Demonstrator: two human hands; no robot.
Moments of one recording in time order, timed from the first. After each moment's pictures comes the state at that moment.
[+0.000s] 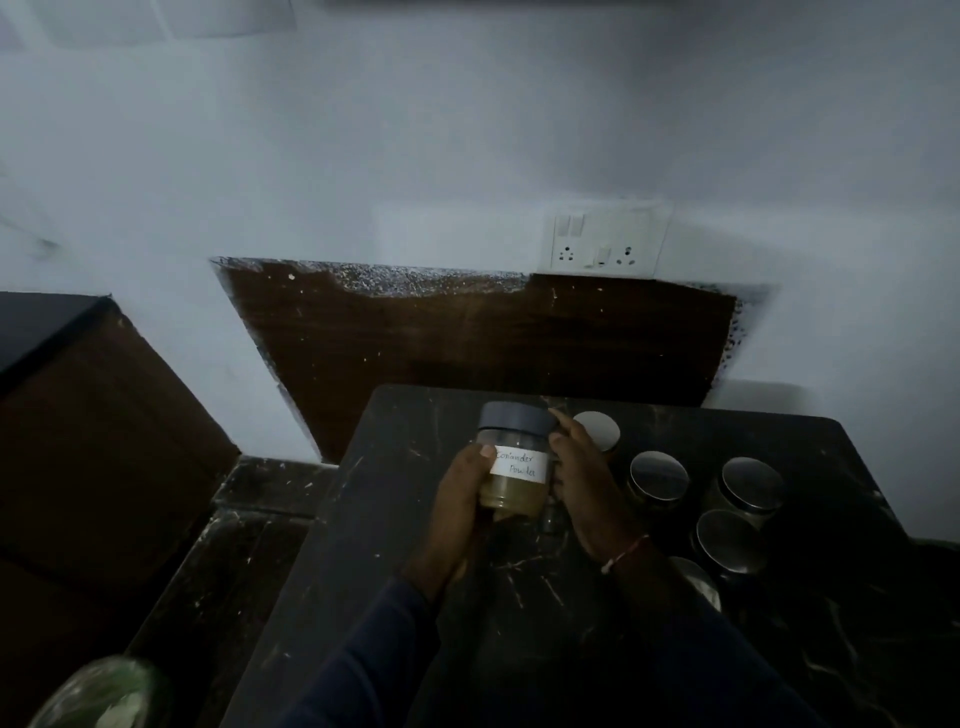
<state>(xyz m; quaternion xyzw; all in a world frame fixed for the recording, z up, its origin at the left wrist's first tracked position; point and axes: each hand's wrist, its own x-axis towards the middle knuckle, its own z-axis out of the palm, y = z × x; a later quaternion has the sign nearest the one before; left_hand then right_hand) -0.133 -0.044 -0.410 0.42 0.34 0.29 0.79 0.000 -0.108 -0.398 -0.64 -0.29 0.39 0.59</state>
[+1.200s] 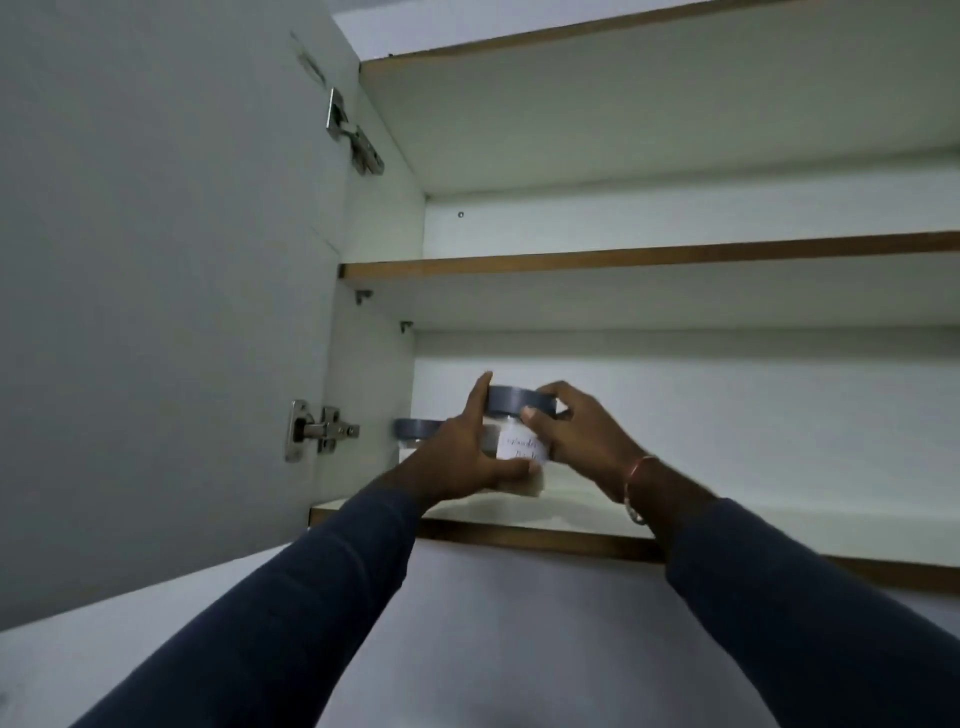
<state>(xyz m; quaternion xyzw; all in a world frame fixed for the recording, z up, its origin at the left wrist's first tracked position) -0.068 0.198 0.088 0.87 0.16 0.43 0.18 0.076 0.105 0.106 -0.54 -0.62 0.00 0.56</state>
